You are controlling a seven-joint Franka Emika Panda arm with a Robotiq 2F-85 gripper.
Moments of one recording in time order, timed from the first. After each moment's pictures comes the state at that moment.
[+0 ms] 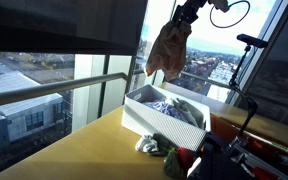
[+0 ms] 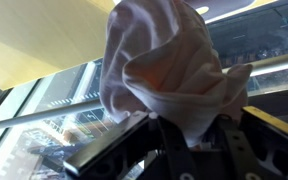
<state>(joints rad) -0.05 -0.05 -0.06 -1.91 -0.23 2.30 0.27</state>
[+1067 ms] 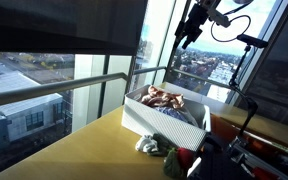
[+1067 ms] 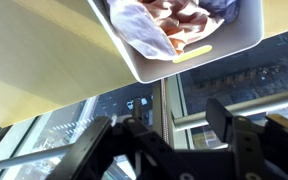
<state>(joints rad) -0.07 -0.07 -0.06 -2.03 -0.19 2.30 0.29</state>
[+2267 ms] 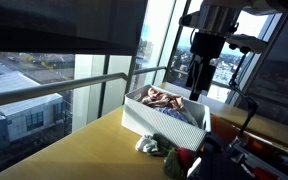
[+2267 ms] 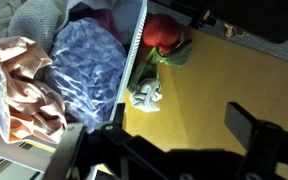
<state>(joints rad) 0.16 -0.13 0.14 -2.31 -0.15 2.13 -0.05</state>
